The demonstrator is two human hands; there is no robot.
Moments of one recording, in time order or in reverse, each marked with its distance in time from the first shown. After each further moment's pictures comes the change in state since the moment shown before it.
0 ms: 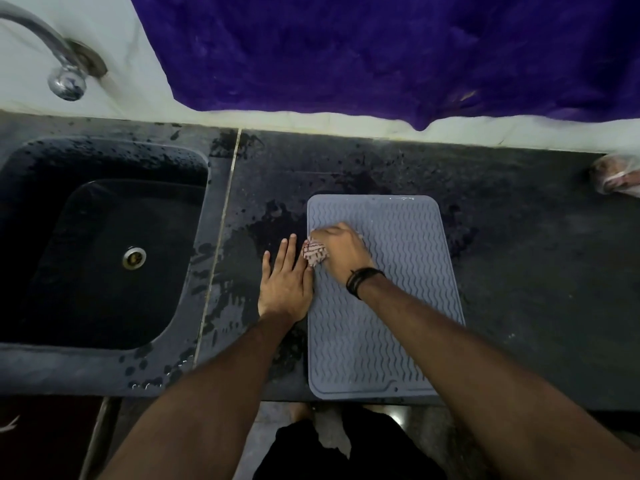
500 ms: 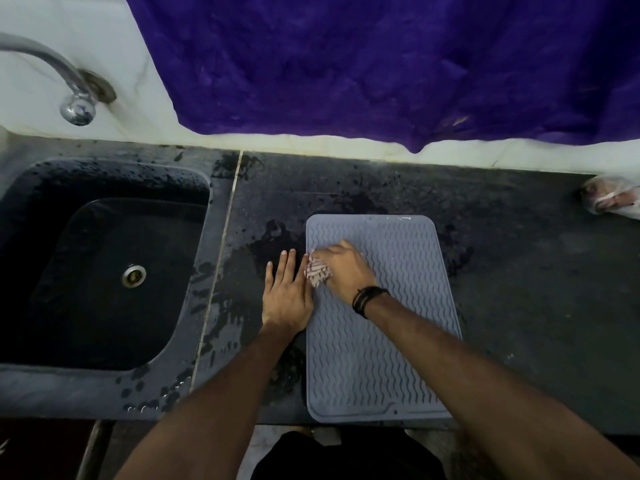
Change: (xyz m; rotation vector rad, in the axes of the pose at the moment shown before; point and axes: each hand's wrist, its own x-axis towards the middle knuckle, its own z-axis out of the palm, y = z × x) left_hand 0.014 0.005 -0.008 -0.036 0.027 0.010; right_hand 0.002 0.009 -0.004 -0.003 -0.022 -0.012
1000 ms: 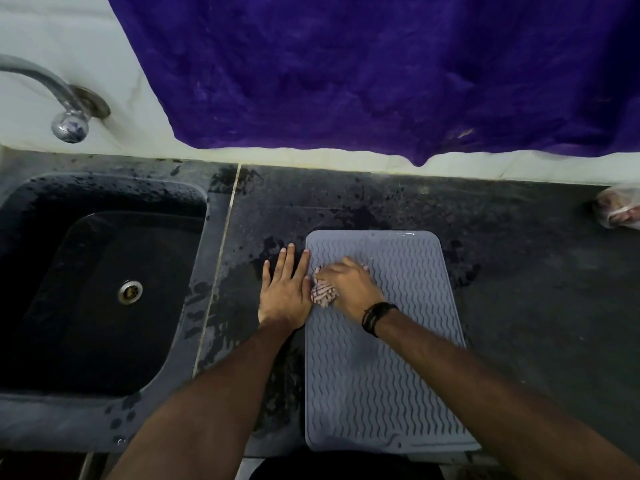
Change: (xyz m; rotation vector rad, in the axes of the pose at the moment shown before) left_hand 0.049 -0.008 -0.001 0.041 0.002 -0.011; right_hand 0.010 0.025 0.002 -0.027 -0.068 -0.108
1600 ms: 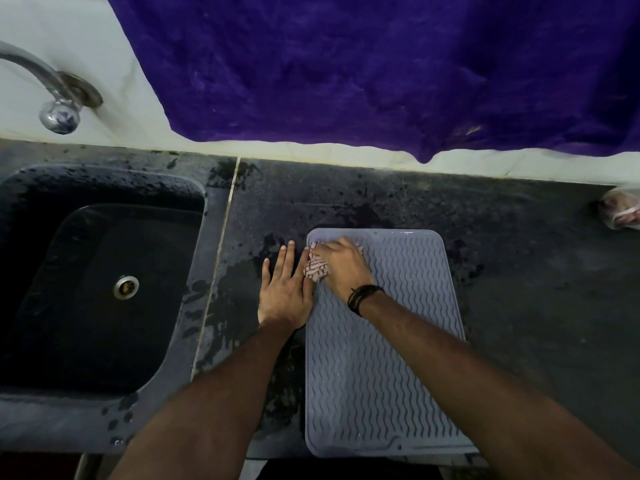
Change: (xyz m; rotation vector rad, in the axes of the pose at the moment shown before) left_hand 0.003 -0.003 0.005 -0.044 0.002 -0.006; right_hand 0.044 0.000 0.005 -0.051 0.101 0.094
